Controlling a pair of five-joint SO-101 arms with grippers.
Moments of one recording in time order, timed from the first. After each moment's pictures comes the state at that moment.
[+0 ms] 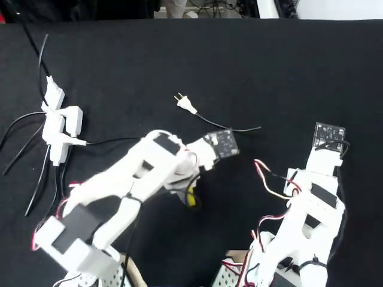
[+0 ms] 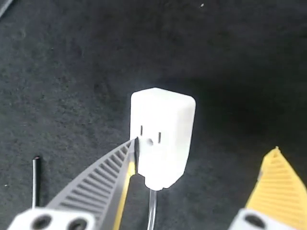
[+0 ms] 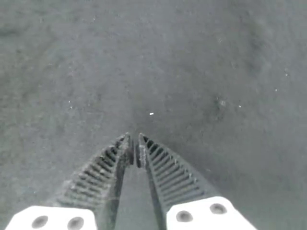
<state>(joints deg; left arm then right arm) 31.2 5.1 29.9 54.0 -38.4 36.0 -40.6 73.6 35.0 17.6</state>
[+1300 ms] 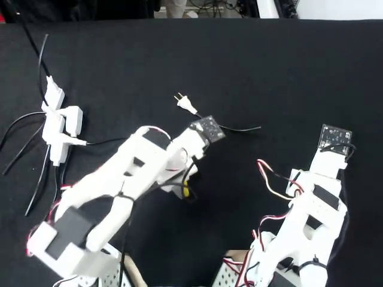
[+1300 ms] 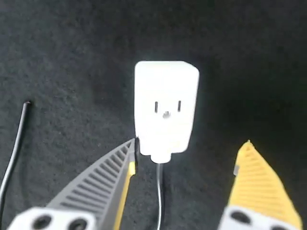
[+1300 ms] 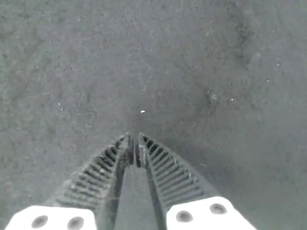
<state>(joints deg) 27.4 -6.6 34.4 57.7 -27.9 37.6 -40.6 73.6 35.0 16.0</state>
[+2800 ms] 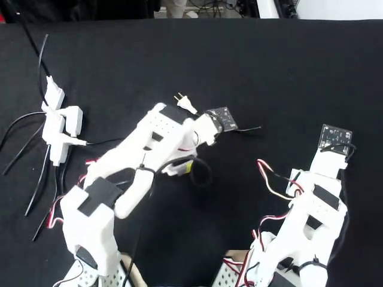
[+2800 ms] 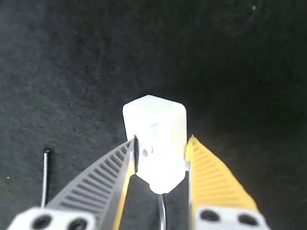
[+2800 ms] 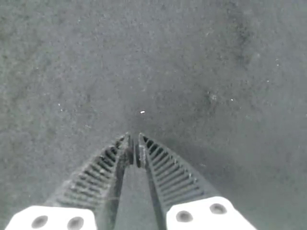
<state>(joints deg) 25.6 21.8 8.0 70.4 -38.3 37.6 -40.6 73.6 34.9 16.0</state>
